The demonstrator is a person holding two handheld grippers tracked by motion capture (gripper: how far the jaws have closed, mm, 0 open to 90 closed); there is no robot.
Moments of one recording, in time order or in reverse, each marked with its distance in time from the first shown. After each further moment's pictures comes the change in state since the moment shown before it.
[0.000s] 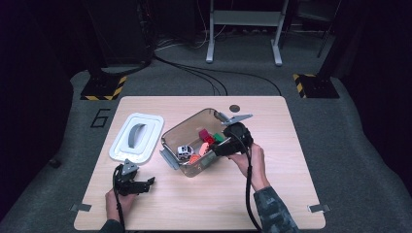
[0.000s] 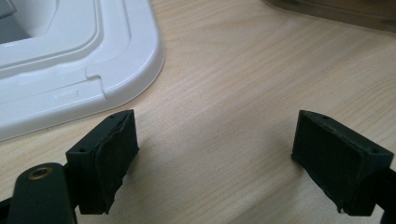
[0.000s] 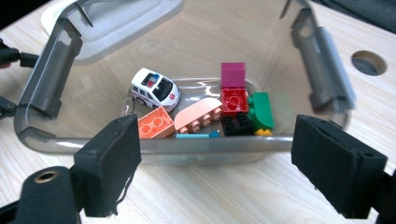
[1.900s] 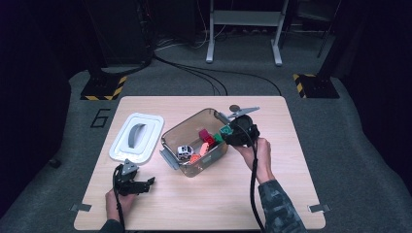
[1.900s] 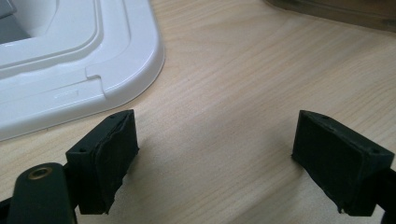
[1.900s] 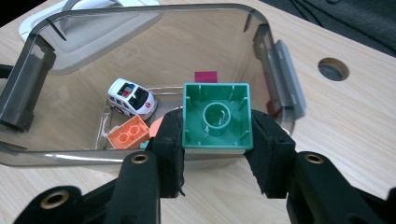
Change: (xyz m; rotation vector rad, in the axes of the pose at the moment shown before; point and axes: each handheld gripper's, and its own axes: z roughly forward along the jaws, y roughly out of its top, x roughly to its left) left arm 0.000 0.000 0.000 0.001 0.000 0.000; right arm -0.019 0.012 -0.008 -0.004 -0.045 0.008
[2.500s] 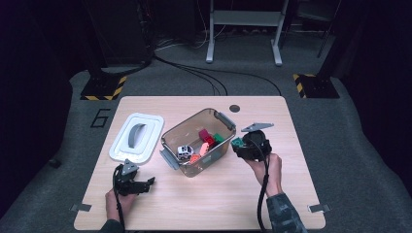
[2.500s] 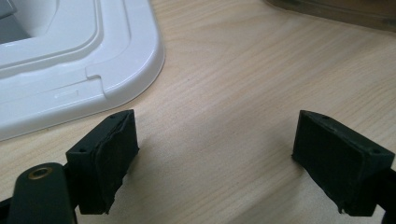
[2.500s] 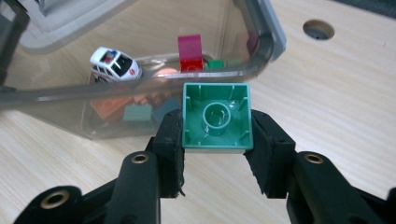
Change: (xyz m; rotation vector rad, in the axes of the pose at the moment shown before) left arm 0.000 0.000 0.000 0.000 0.000 -0.001; right arm -0.010 -0.050 -0.012 -0.008 -0.037 0.060
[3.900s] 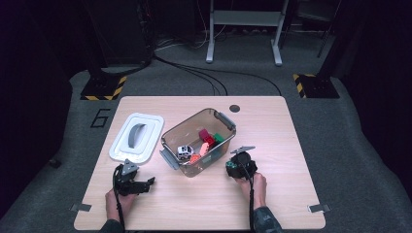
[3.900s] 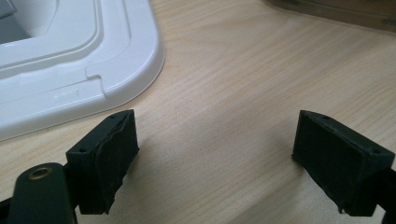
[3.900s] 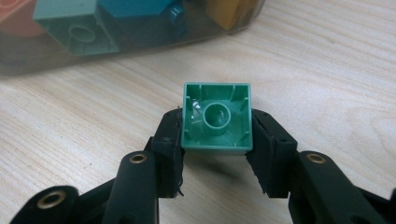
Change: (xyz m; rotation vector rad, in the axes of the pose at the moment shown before) left arm 0.000 0.000 0.000 0.000 0.000 0.000; right arm 0.011 -0.076 0.094 0.159 -0.037 0.077
